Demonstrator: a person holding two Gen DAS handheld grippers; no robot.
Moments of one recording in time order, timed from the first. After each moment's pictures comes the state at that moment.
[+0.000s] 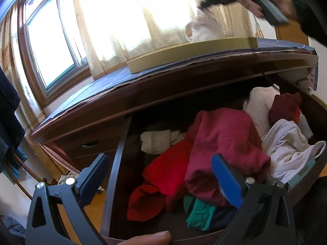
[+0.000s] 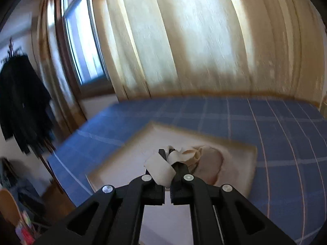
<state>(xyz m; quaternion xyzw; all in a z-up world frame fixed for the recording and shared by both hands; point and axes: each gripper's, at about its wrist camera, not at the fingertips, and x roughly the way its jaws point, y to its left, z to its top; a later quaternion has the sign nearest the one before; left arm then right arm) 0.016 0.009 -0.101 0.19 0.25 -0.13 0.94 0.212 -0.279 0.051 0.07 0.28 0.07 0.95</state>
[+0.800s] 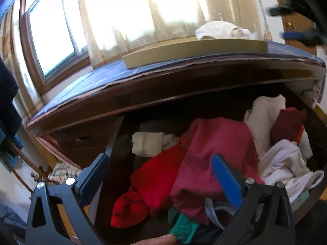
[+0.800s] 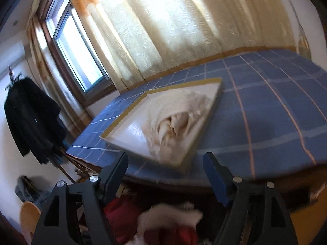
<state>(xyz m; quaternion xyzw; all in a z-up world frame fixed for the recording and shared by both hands) 0.038 -0.010 -0.098 0.15 0.29 -0.11 0.94 0.068 -0.332 -0.008 0.20 0.29 0.07 0.93</state>
